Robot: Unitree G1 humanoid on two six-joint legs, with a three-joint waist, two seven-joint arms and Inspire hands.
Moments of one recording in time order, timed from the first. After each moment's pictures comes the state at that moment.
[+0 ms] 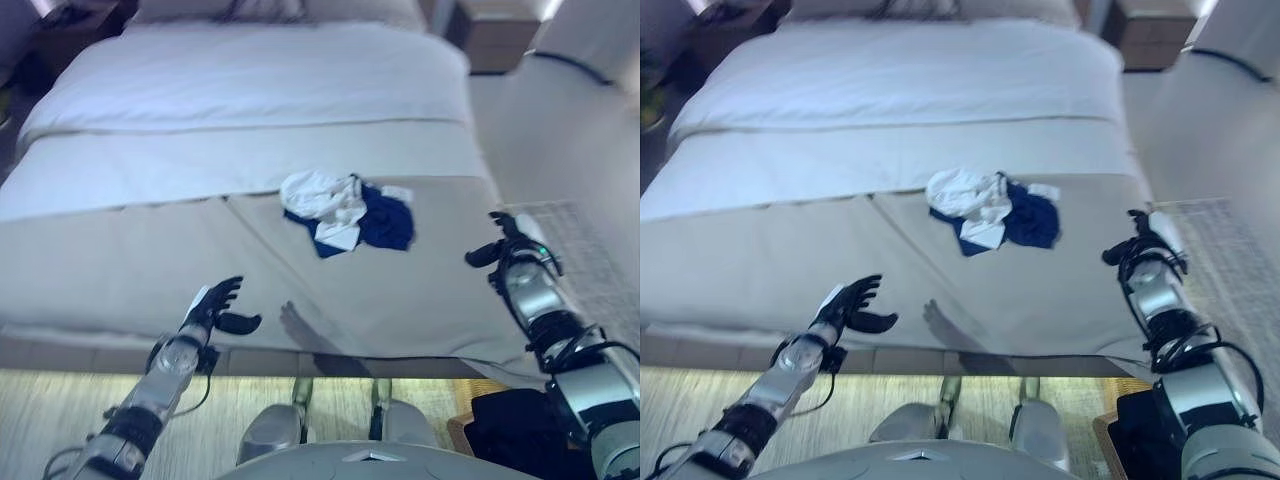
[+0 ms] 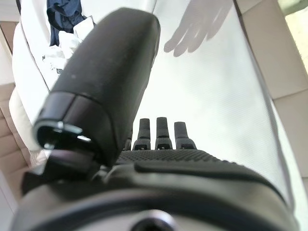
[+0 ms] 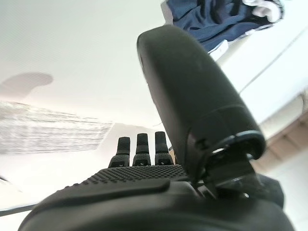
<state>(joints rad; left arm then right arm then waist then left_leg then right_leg) -0.11 0.50 -0.36 0.52 -0.20 0.02 0.06 -0.59 -0.70 0.25 0.90 -0.10 0.25 -0.22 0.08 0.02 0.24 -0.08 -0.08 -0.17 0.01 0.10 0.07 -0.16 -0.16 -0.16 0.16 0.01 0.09</state>
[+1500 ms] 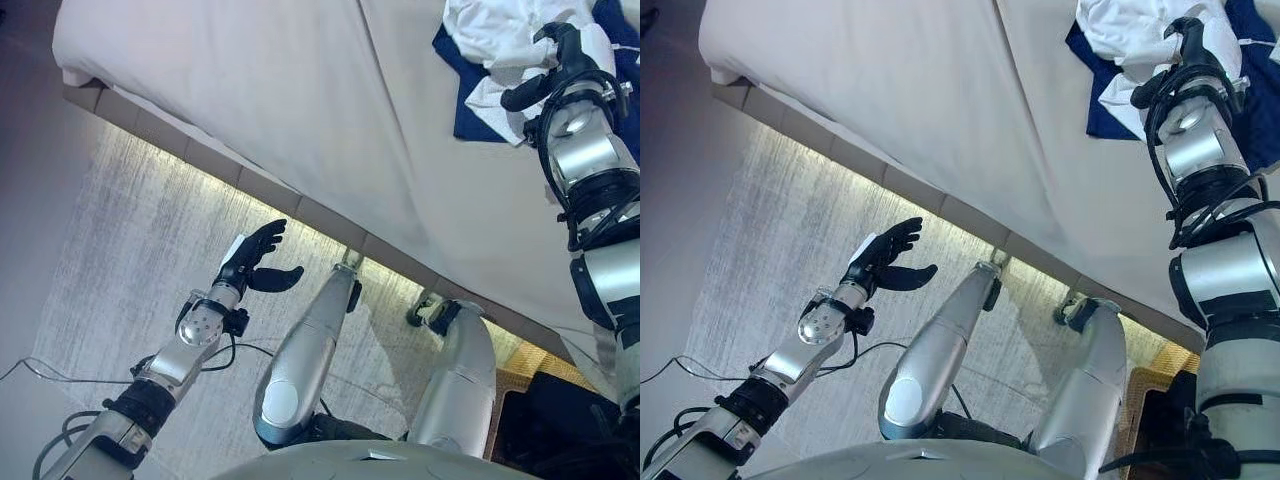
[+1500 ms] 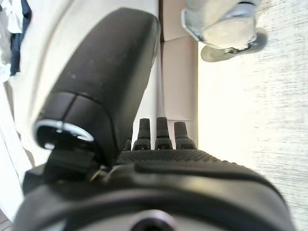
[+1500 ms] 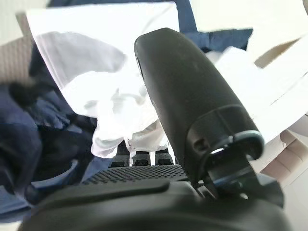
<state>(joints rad) -0.12 0.57 -0.46 0.24 -0.35 -0.14 0.11 -1.26 -0.78 0.50 1.01 0.02 0.24 -0.25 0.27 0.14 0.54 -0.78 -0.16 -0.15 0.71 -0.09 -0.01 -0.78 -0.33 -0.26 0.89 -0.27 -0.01</state>
